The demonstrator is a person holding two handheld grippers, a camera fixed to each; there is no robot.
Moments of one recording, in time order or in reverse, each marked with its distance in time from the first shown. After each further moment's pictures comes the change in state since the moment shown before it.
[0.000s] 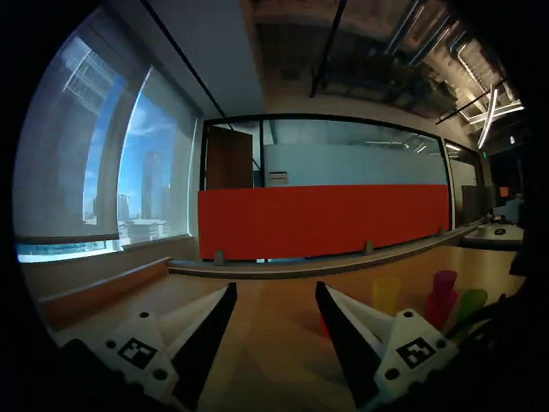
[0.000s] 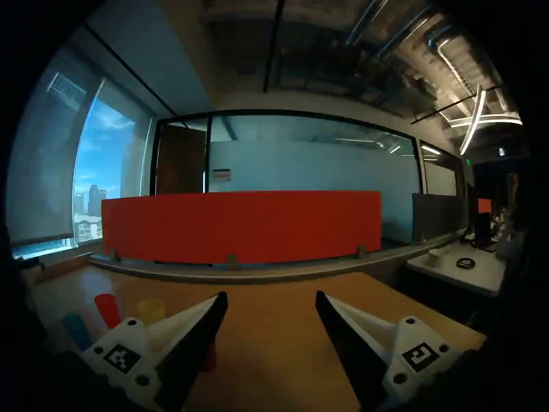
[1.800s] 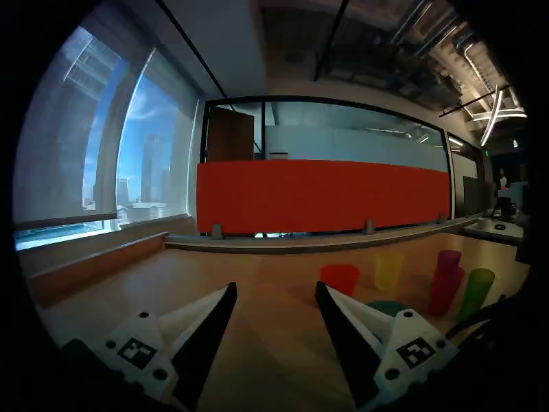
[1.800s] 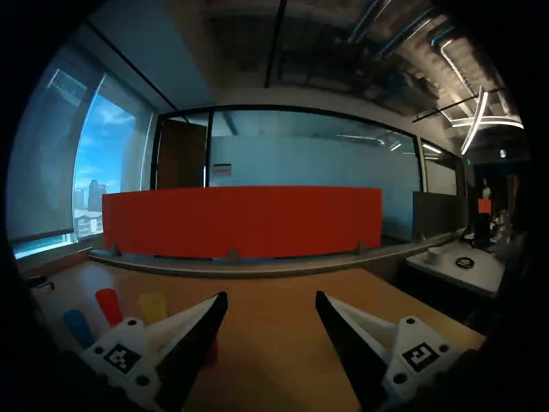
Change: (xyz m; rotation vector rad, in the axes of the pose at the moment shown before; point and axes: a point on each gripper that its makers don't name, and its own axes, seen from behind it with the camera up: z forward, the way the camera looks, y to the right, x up) left arm -0.057 0.001 0.007 -0.005 -0.088 -0.025; right arm -0.005 -0.005 -0.008 0.007 -0.022 -0.011
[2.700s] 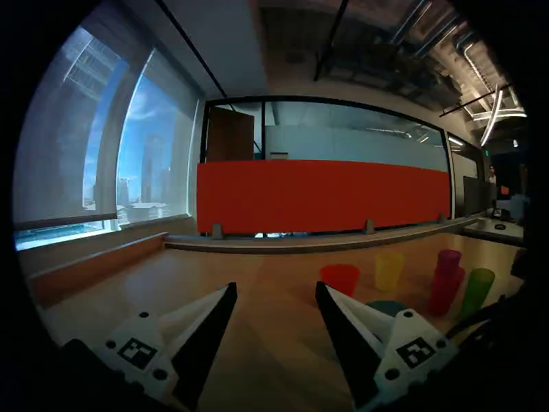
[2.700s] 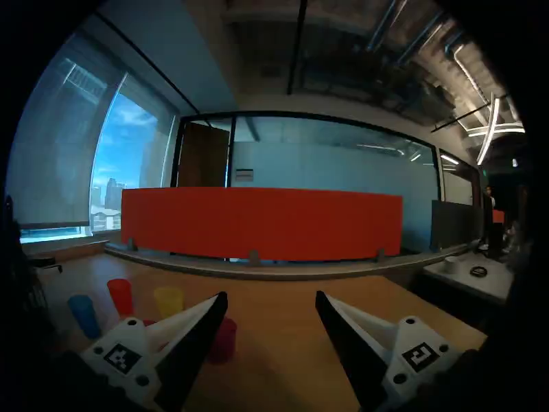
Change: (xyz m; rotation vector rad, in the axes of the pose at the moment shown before) left arm 0.001 0.000 0.000 0.001 0.000 0.001; right arm -0.020 -0.031 0.003 0.101 0.043 -0.045
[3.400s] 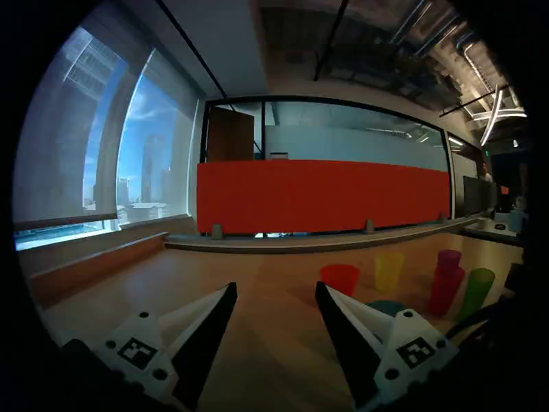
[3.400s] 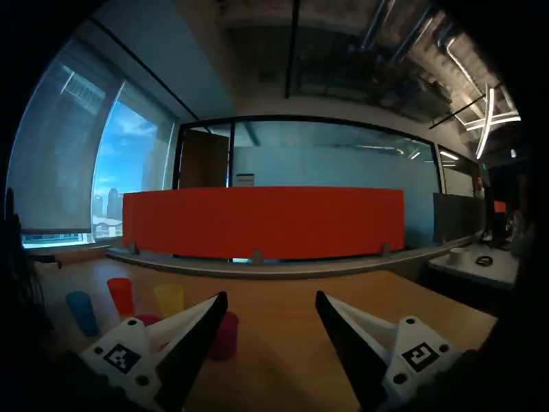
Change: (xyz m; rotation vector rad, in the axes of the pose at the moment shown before) left arm 0.000 0.000 0.000 0.000 0.000 0.000; right arm -0.029 0.004 0.006 0.008 0.031 0.049
